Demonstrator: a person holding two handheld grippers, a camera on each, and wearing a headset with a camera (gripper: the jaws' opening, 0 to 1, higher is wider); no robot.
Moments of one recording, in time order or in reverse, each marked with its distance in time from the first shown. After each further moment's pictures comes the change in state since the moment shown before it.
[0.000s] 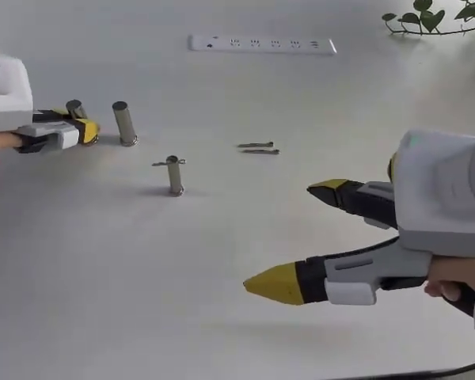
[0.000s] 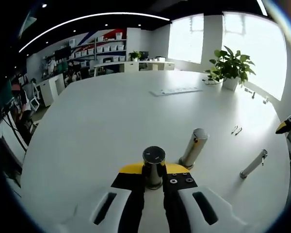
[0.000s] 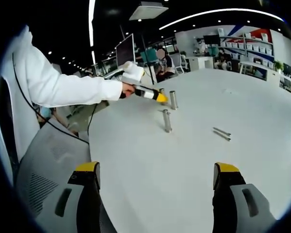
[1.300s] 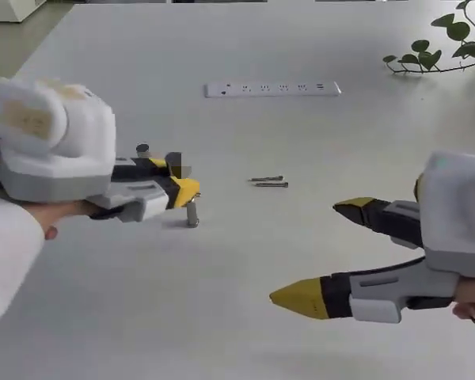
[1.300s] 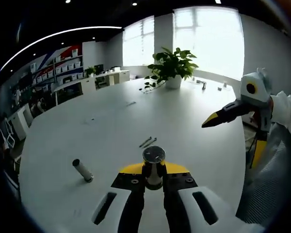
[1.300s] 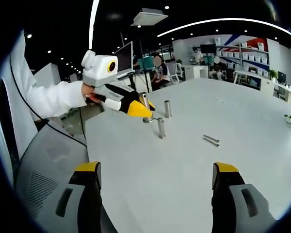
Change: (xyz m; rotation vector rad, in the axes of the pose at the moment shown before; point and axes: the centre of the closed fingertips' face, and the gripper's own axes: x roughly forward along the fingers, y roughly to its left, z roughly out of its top) left arm -0.075 -0.211 0.026 0.241 -0.040 -0.313; right arm -0.026 -0.002 0.009 -0.033 -0.067 -0.066
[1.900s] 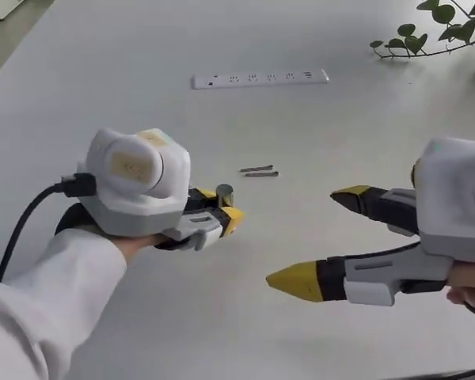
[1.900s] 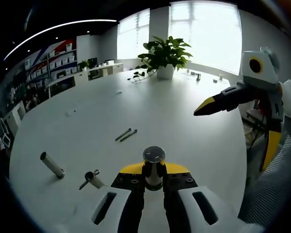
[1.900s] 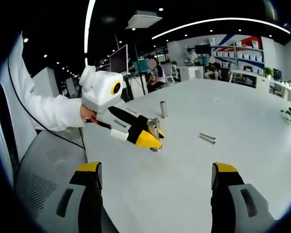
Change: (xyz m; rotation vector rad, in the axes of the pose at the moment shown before) left arm 0.044 -0.035 -0.027 0.014 0.053 -0.037; right arm -0.003 -0.006 -0.002 0.036 -0.021 -0.031
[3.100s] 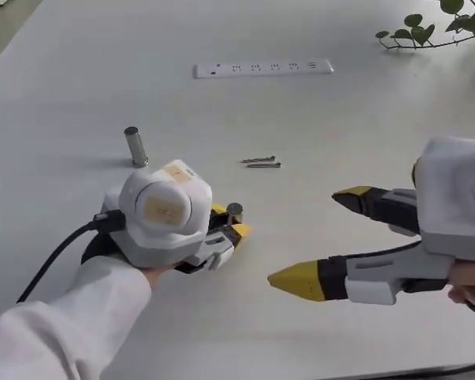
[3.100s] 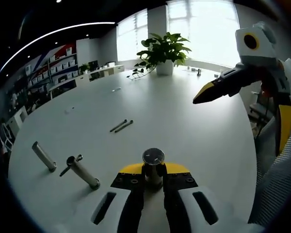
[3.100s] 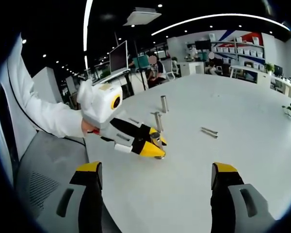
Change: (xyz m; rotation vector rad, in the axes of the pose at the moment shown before) left arm 0.015 -0.010 -0.026 0.042 -0.025 0.024; right arm 0.003 0.003 -0.012 0.012 0.039 0.011
